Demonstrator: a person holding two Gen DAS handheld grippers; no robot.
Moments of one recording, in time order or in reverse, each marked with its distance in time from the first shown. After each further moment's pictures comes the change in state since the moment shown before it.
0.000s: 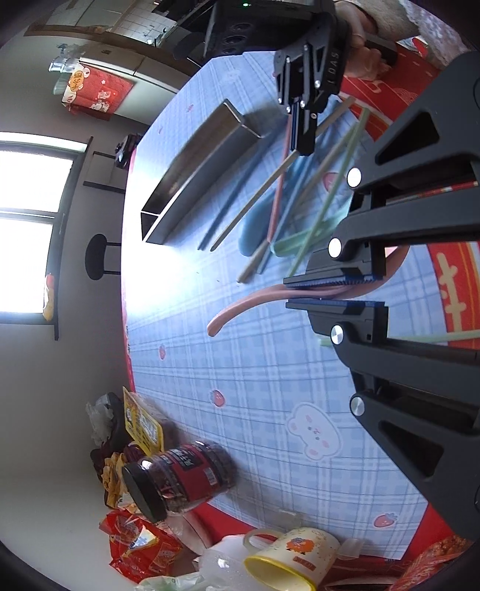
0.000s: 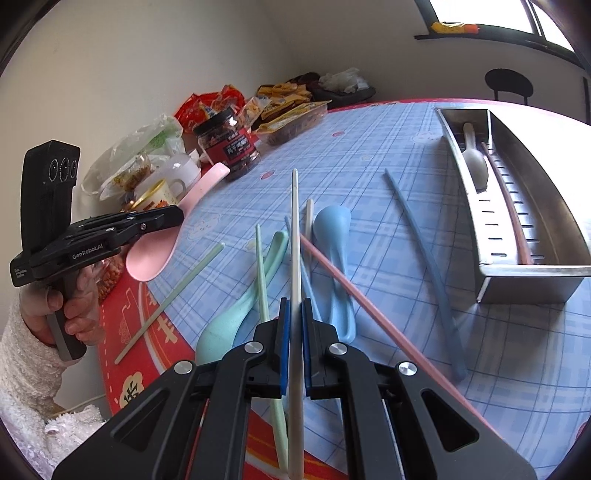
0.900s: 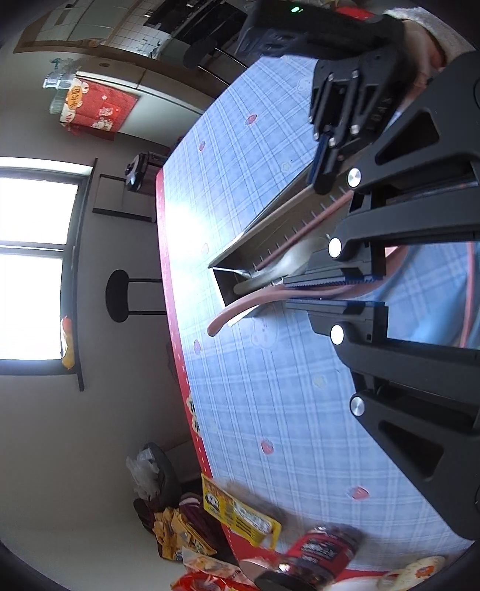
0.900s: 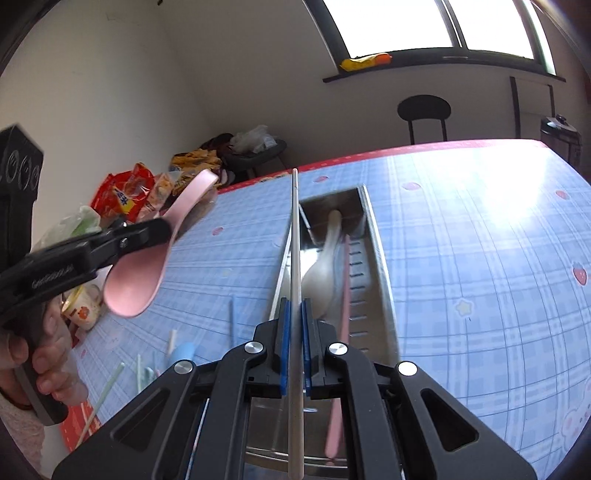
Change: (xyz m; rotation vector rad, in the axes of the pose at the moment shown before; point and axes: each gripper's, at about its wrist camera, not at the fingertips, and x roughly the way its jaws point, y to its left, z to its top) left arm 0.103 -0.119 0.159 0.082 -0.027 -0.049; right arm -0.036 -0.119 0.085 0.154 -0.180 -0.246
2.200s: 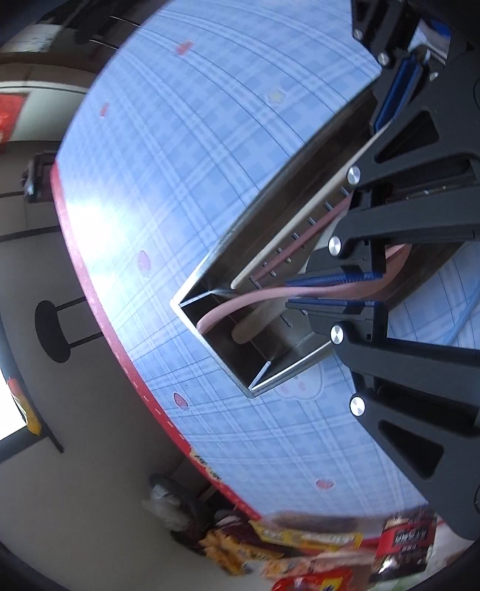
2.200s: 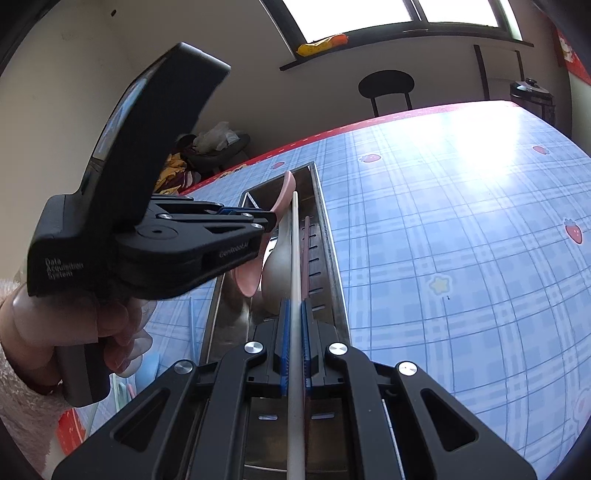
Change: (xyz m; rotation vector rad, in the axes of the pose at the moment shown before) left arm 0.146 -0.057 0.040 0.249 0.271 0.107; right arm 0.030 -0.029 -0.001 0.119 0.028 -0.067
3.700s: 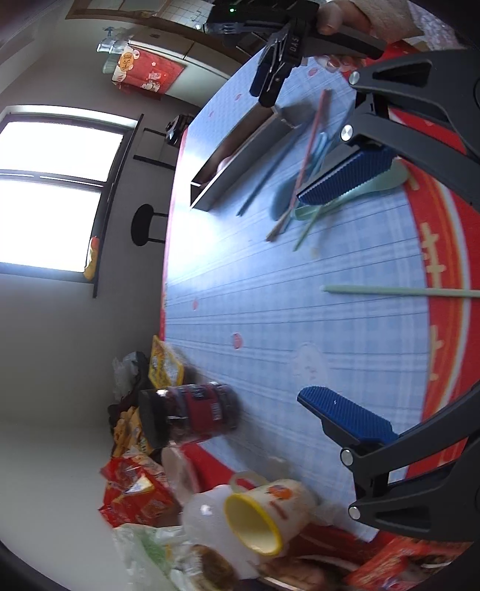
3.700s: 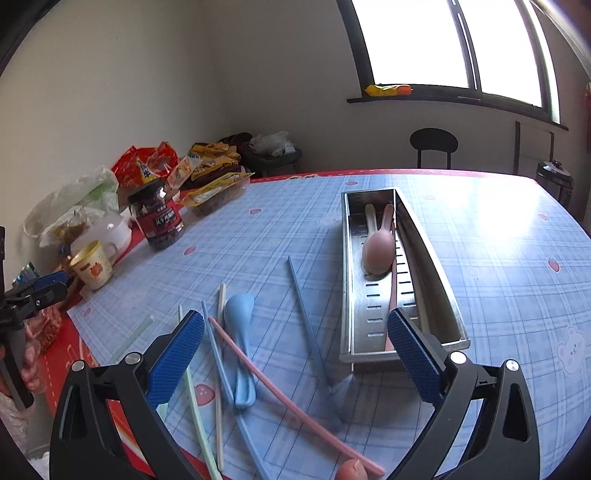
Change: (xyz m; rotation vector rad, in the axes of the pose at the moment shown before) left arm -0.219 0.148 -0.358 -0.480 -0.363 -0.012; right arm -0.086 0.108 -0.078 -0.288 -0.089 0.016
